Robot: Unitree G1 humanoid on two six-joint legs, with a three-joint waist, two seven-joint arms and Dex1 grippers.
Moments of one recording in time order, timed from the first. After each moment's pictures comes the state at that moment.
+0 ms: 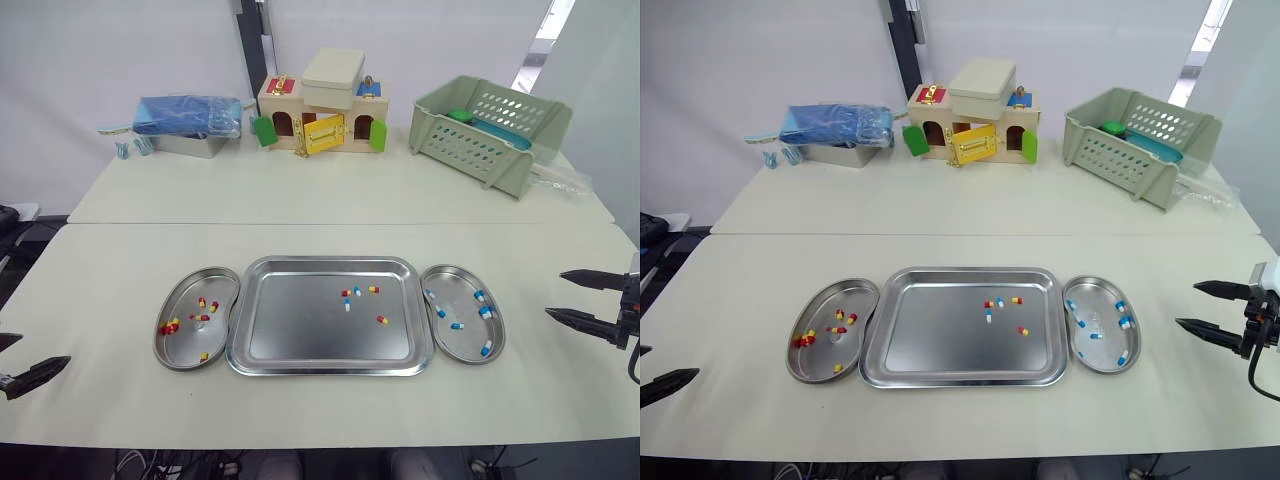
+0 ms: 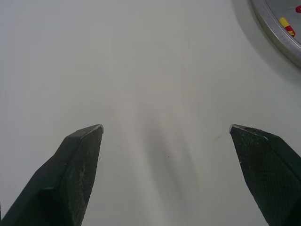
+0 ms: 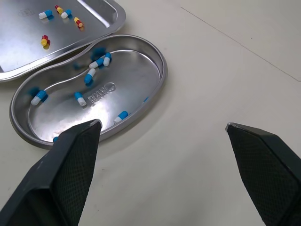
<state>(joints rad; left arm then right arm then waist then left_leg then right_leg) 0.37 1.02 0.82 0.11 -0.29 0.45 -1.06 -0.12 -1.05 -0.37 0.32 0.45 0.13 1.37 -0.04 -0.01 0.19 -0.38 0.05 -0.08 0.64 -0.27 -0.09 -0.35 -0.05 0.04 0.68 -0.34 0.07</state>
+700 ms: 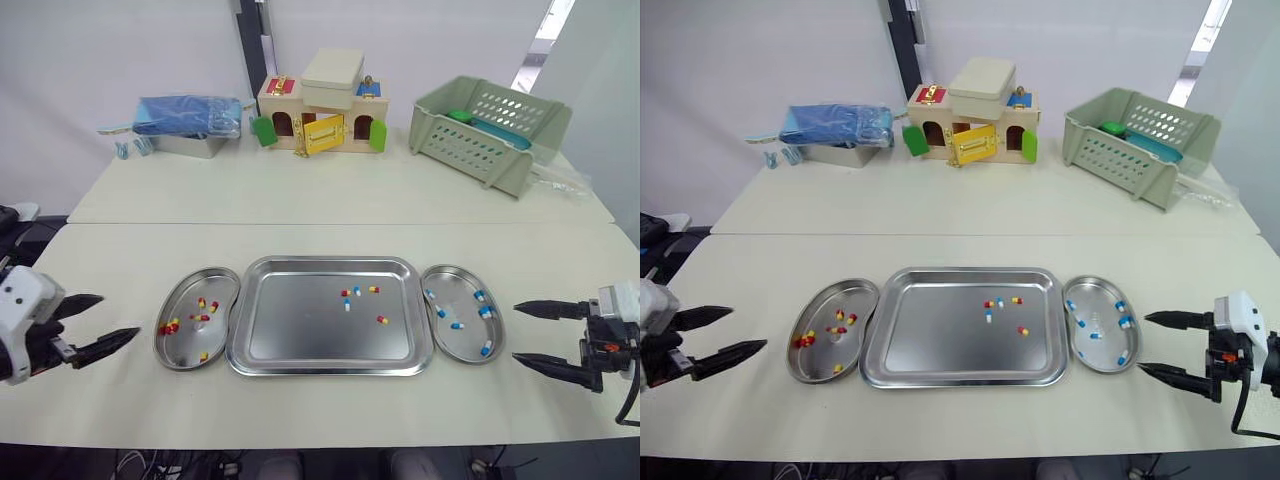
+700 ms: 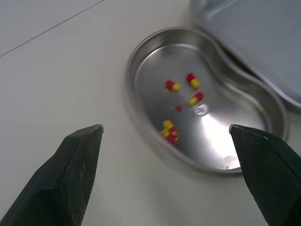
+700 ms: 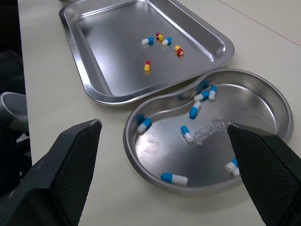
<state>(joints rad) 0.28 0.95 0.69 -0.21 -0.48 0.47 -1.16 0.13 -0.98 -0.38 -0.17 0.58 0.28 1.38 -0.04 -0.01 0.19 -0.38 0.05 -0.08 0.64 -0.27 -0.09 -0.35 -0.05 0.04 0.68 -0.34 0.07</state>
